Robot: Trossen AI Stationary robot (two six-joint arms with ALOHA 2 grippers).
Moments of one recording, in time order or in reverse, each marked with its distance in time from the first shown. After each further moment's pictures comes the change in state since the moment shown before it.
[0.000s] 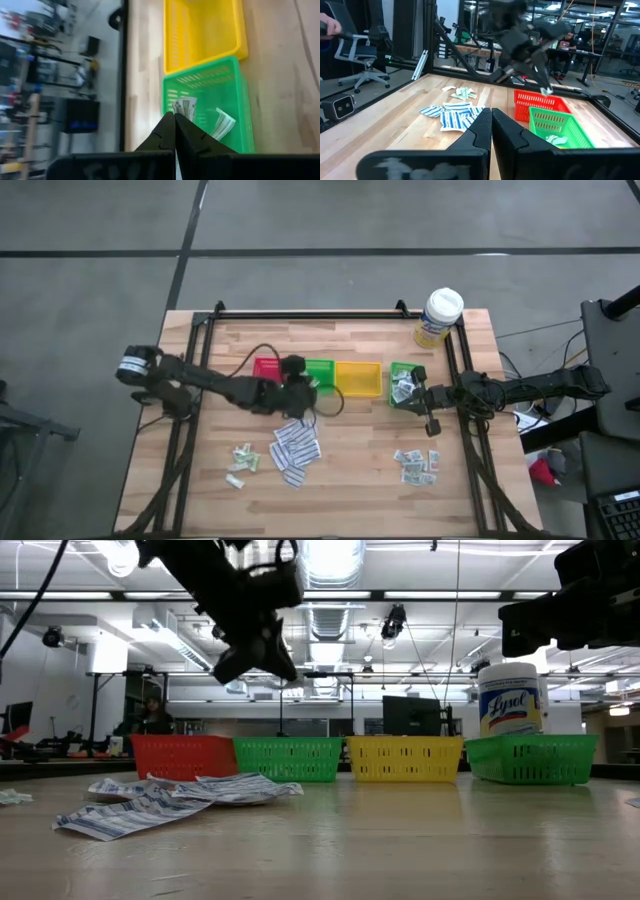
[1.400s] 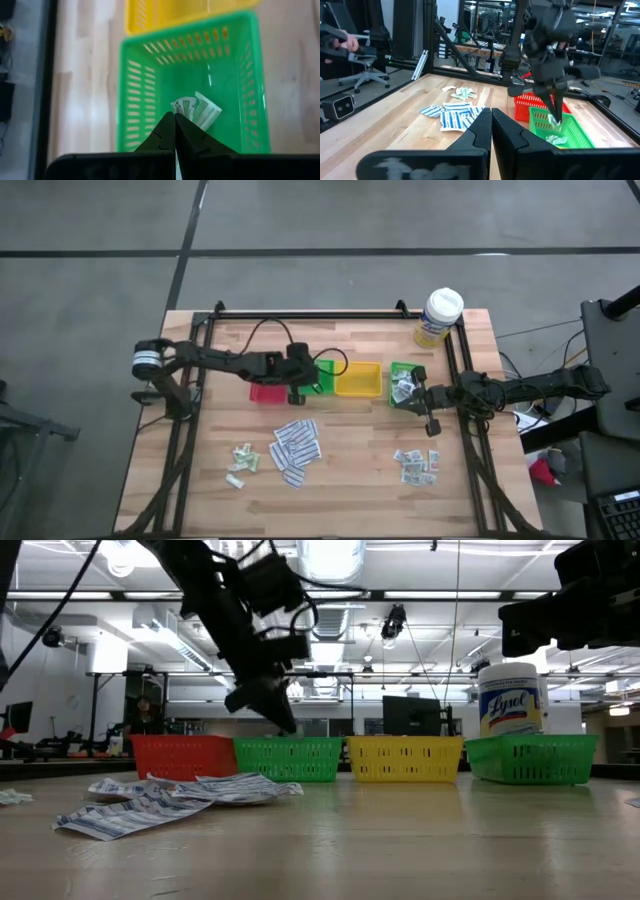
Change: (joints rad) left arm 0.264 0.094 0.001 -0.013 0.427 -0.053; right arm 0.000 -0.001 0.000 -0.001 0.000 0.000
